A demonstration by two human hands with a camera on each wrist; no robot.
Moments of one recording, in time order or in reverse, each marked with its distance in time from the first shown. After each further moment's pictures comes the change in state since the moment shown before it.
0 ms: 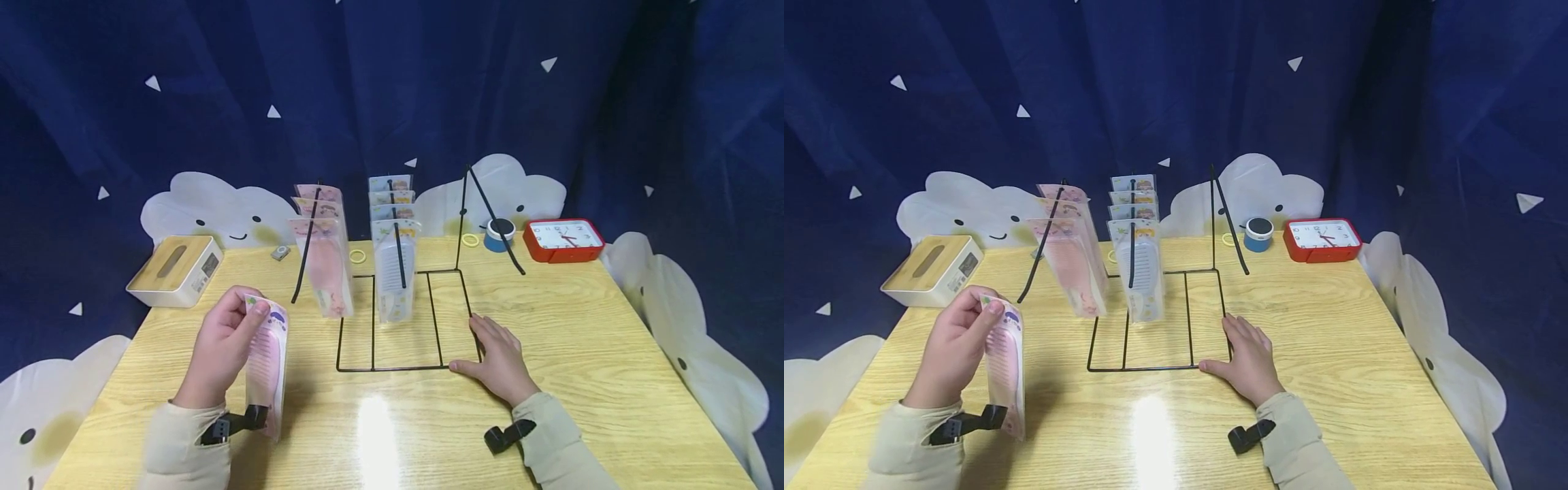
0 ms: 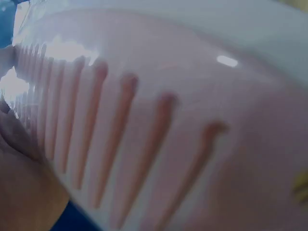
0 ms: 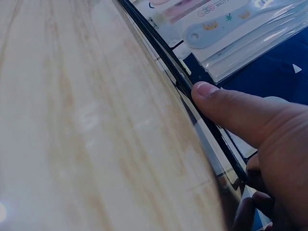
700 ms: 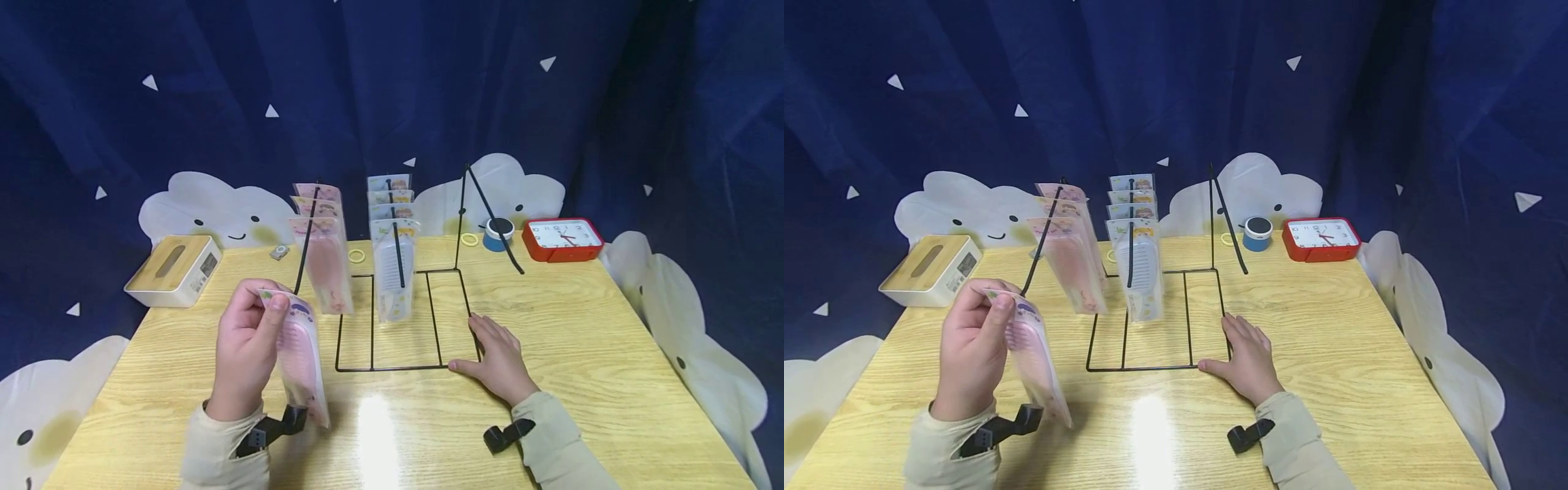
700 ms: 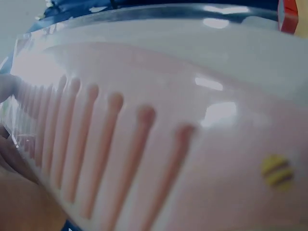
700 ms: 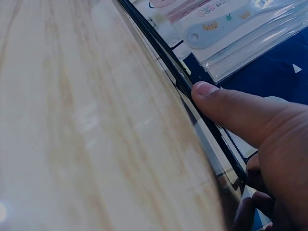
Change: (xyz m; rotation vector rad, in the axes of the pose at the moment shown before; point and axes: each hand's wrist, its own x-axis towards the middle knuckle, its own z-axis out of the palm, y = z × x) left_hand -0.005 0.034 0.054 -0.289 0.053 0.271; right_hand 0.001 0.000 0.000 -0.001 -0.005 0.005
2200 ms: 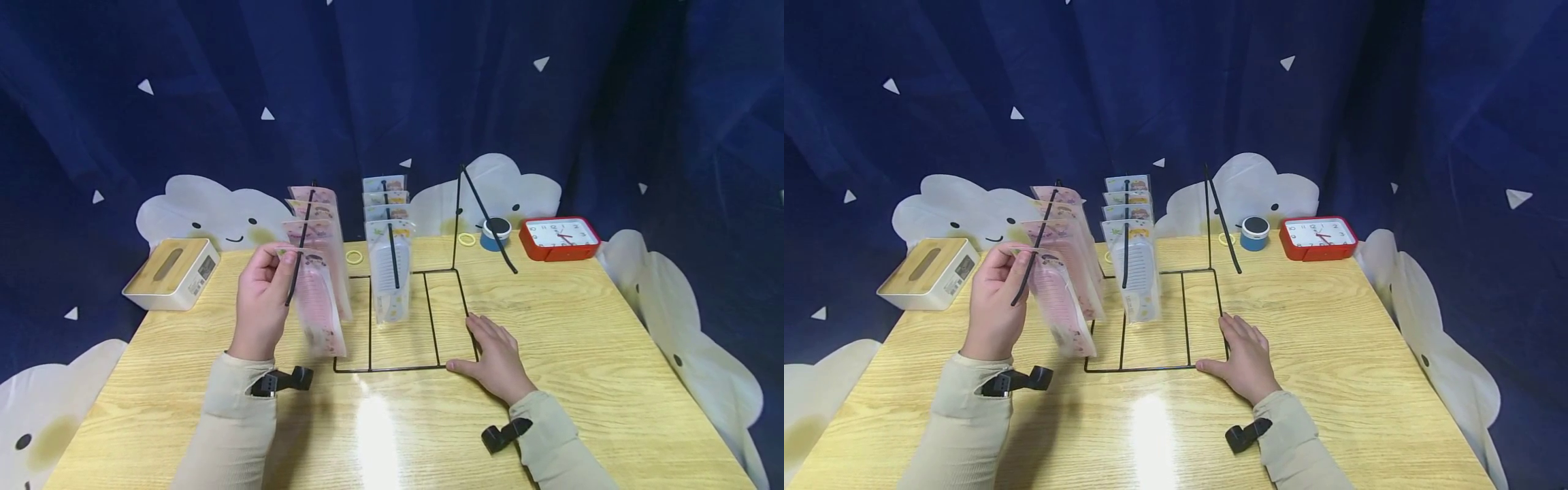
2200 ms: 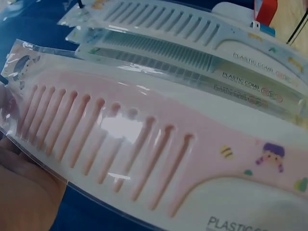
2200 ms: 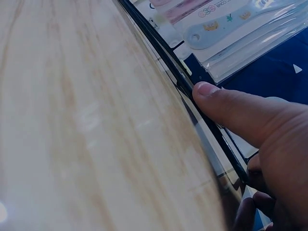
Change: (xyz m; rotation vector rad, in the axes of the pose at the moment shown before) left_hand 0.050 -0.043 0.000 0.103 0.084 -0.107; right_hand 0.000 0.002 0.001 0.001 0.008 -0.001
